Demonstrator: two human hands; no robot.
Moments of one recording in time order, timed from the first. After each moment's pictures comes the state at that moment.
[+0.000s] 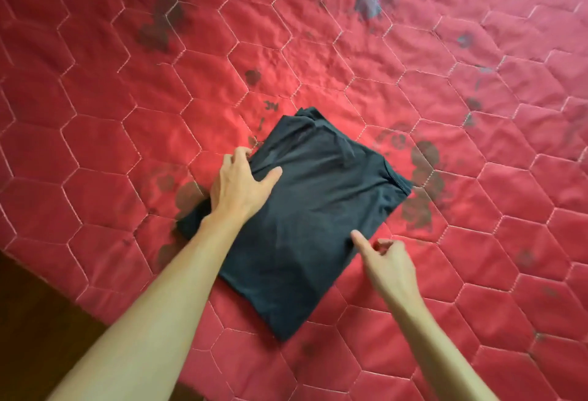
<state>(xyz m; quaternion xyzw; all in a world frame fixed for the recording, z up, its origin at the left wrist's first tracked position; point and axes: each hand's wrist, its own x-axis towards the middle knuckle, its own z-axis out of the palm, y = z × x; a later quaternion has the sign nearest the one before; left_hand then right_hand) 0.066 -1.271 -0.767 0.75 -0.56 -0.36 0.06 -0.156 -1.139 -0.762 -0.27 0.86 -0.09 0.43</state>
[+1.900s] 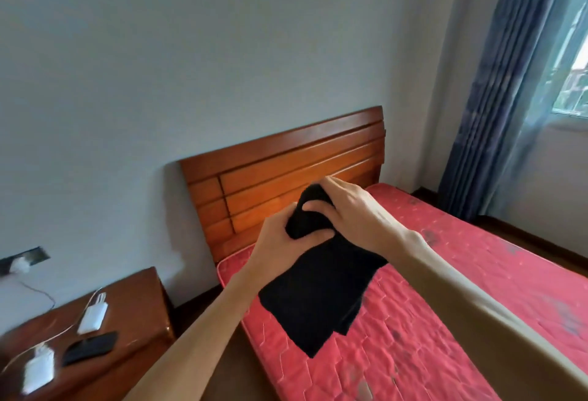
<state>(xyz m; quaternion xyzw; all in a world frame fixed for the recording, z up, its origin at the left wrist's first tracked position) 0.365 -1.091 -0.055 0.53 -0.65 -0.22 0.50 0.202 -1.145 0.000 -0.90 0.28 -0.31 0.11</state>
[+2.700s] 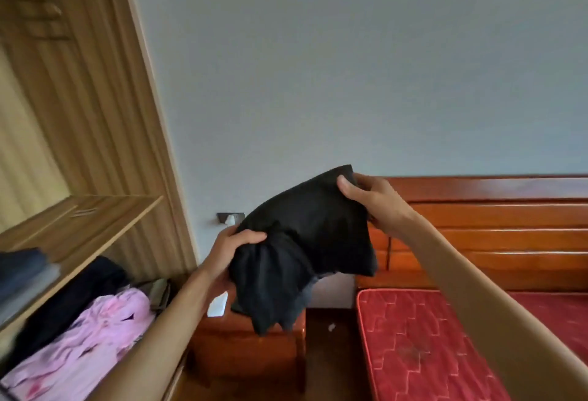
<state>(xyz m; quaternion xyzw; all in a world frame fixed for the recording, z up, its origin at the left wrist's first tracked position) 0.672 -0.917 -0.035 0.57 -0.22 -0.26 0.74 0.541 -1.154 0.028 -0.74 0.06 -0.22 0.63</state>
